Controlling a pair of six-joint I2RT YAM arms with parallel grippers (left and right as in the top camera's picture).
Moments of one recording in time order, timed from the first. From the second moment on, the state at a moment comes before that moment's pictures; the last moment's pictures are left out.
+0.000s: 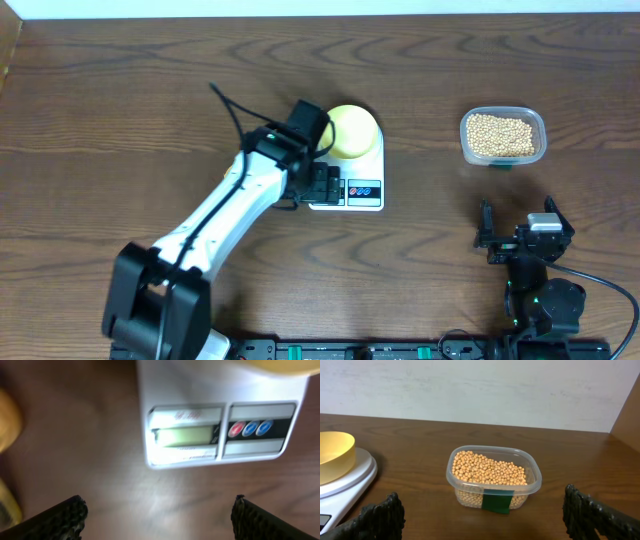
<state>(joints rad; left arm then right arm) -0.49 1.67 1.22 -0.93 0.08 -0.40 -0.03 0.01 0.01 -0.07 -0.03 -0.08</state>
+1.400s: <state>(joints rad) -0.59 1.85 1.19 -0.65 -0.06 -0.59 -0.03 0.01 0.01 -0.07 -0.03 -0.08</state>
